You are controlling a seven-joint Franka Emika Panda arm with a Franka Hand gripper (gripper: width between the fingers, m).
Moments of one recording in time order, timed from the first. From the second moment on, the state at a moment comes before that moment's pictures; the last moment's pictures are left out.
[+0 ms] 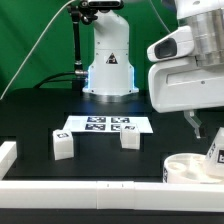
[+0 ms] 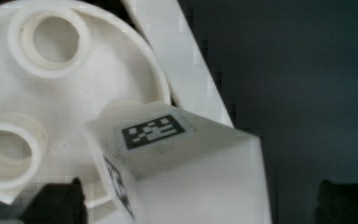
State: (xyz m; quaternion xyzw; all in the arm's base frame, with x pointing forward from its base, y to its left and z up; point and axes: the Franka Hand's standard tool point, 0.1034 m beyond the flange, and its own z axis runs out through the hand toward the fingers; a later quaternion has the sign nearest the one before) arm 0.652 0.125 0.092 -0.97 0.22 -0.01 0.13
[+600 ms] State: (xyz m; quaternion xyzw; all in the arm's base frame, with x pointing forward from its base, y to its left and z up) arm 0.654 0.135 0.094 -0.99 -0.05 -0.05 0.11
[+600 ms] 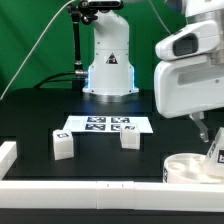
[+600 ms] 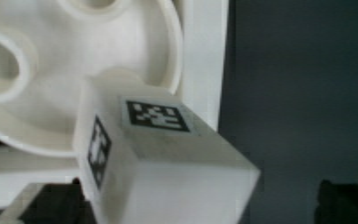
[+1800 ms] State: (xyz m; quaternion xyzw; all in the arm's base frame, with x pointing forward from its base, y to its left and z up) arm 0.652 0.124 0.087 -0.85 -0.52 -0.06 0.02
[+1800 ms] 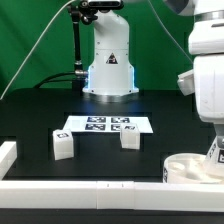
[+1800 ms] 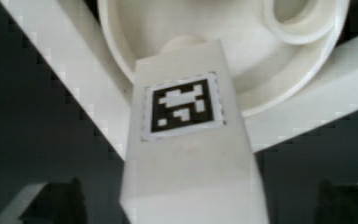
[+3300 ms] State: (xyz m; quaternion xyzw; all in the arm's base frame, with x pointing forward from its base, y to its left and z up) arm 0.655 0.113 0.085 -0.95 -0.29 -0.07 0.05
